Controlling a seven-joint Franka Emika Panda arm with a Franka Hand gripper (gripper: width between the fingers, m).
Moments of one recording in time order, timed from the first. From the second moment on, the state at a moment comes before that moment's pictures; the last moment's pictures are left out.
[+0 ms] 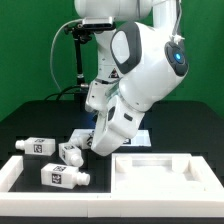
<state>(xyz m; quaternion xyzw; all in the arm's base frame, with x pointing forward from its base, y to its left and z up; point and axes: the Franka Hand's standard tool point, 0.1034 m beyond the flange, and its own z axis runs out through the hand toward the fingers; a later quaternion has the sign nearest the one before) 0.366 -0.061 0.020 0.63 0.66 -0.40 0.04</state>
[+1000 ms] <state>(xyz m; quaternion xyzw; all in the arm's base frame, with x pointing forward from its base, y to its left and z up) 0.364 -0.063 0.019 0.63 0.66 -0.41 0.04</state>
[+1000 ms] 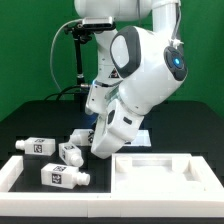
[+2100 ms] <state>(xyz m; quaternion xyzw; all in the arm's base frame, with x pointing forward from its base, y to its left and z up) 0.370 -0.061 0.032 0.64 0.67 -0.38 0.04</state>
